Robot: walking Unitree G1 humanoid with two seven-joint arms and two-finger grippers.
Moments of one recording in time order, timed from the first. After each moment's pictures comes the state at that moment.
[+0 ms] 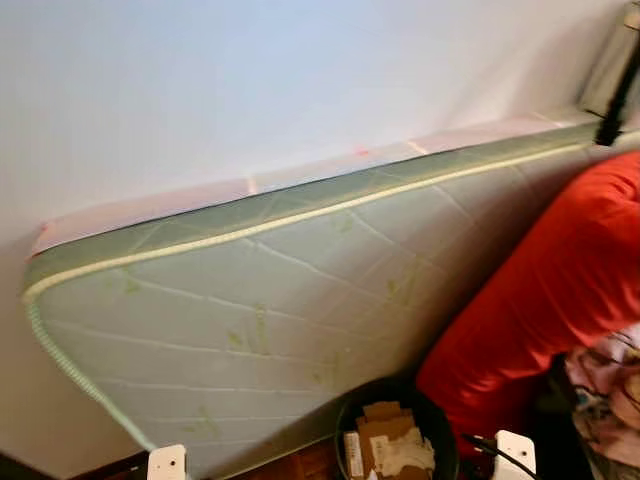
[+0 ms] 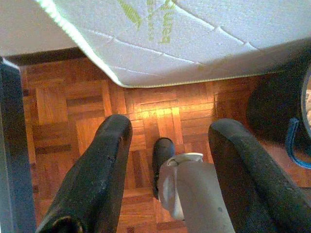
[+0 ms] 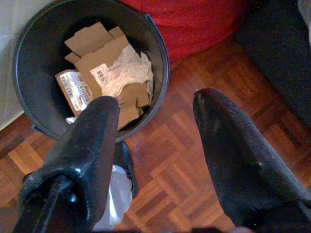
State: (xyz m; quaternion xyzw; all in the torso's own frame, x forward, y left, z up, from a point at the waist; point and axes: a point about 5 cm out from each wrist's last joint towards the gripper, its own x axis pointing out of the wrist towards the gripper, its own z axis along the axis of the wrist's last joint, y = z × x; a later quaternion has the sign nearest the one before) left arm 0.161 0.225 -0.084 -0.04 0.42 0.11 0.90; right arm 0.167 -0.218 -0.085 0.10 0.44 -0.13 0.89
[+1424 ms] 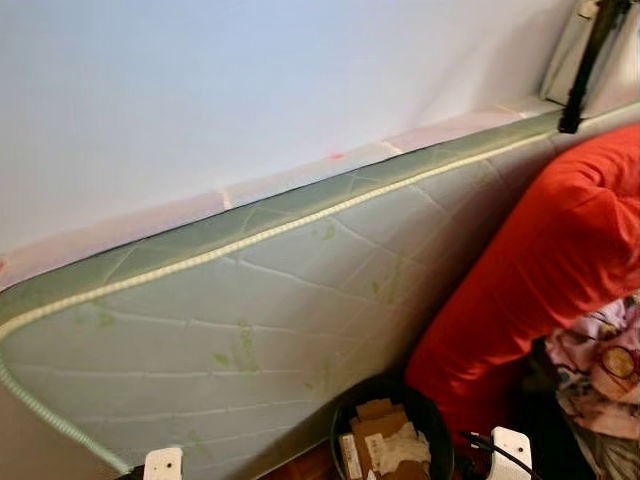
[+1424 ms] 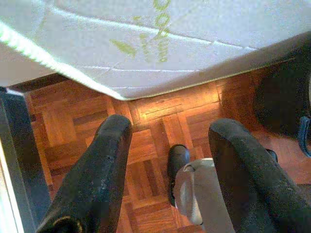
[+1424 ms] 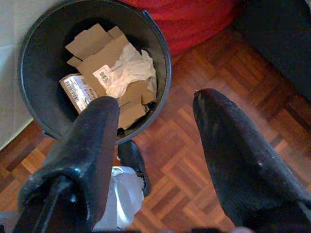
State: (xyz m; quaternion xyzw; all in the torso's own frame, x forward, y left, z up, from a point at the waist) left arm 0.160 0.229 -0.084 -0.03 0.43 0.11 0.90; right arm 0.171 -0.218 -0.084 0.10 0.43 -0.12 0.89
